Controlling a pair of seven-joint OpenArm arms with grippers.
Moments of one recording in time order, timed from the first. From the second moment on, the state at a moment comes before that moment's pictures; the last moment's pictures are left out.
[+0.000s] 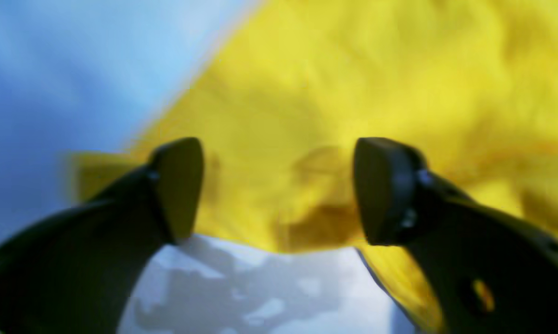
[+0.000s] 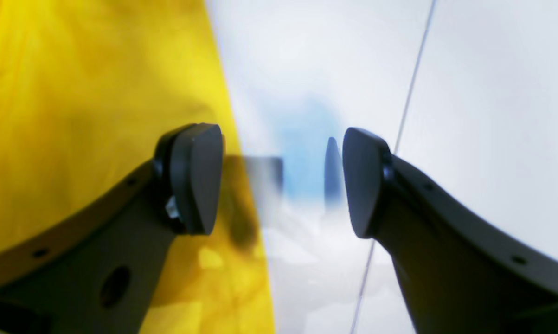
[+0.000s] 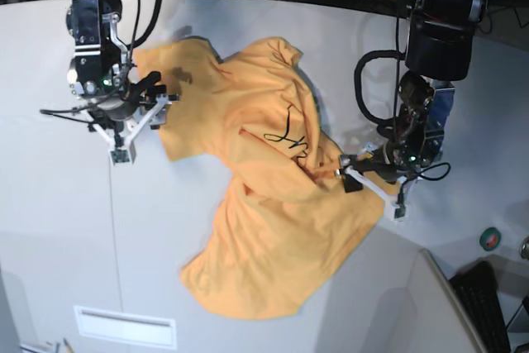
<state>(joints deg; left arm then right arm) -14.3 -15.1 7.5 53.3 -25.1 -1.4 28.8 -7.0 0.6 3.1 79.0 -2.1 7.8 -39.3</state>
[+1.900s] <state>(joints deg) 18.2 -22.9 -35.5 79.0 -25.2 -22.8 33.0 23.8 7.4 3.1 57.8 -1.6 8.8 -41.5</state>
